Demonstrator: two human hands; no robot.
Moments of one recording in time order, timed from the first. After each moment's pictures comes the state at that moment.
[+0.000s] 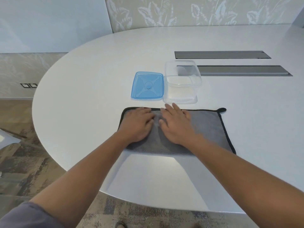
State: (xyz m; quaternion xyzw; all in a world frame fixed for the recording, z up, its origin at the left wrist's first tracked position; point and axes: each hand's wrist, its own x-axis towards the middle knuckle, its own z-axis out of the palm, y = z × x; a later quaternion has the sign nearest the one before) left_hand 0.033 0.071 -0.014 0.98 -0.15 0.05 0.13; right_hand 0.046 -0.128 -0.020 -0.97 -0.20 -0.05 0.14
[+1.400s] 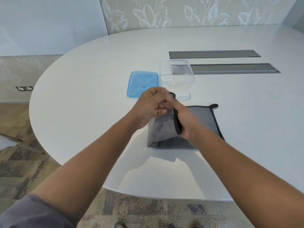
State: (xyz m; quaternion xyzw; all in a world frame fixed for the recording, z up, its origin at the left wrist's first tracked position) left_hand 0.014 0.001 0.077 0.66 0.01 -0.09 0.75; right_hand 0.028 -0.144 0.026 -0.52 -0.01 0.25 0.82
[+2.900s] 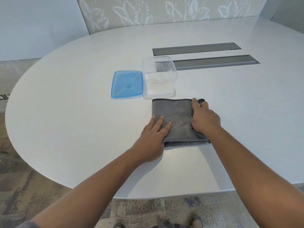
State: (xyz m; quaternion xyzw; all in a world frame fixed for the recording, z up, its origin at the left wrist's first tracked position) left_hand -0.032 -0.037 -0.030 0.96 -0.24 -0.05 0.16; right_hand 0.037 -0.268 -0.008 -0.99 0.08 0.03 0.09
